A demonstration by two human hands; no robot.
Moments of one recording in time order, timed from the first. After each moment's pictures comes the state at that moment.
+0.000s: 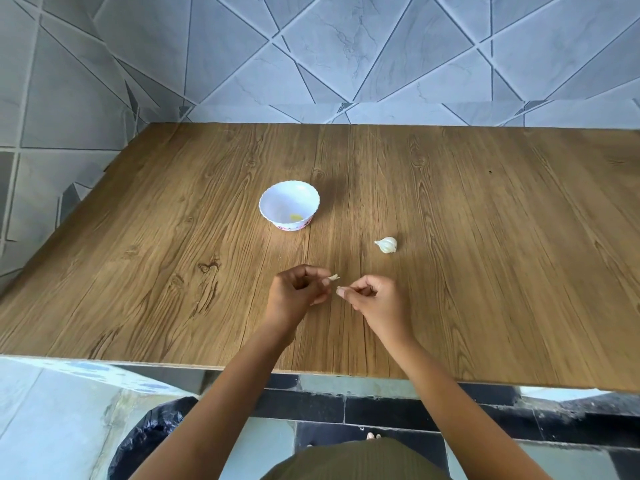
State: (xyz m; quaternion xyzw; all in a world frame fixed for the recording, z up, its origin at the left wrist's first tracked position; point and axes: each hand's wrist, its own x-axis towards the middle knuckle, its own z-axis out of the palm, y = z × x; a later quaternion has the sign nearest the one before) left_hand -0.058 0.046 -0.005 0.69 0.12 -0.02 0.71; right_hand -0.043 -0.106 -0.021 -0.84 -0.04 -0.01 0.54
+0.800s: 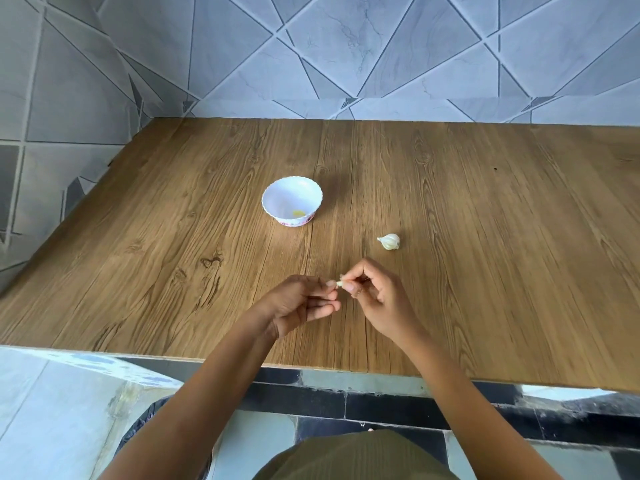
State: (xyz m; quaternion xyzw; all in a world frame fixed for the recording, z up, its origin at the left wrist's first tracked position) left_hand -0.052 0.056 0.014 0.54 0.17 -0.28 0.78; right_hand -0.039 -0.116 -0.011 -0.78 -0.26 -0.03 0.57
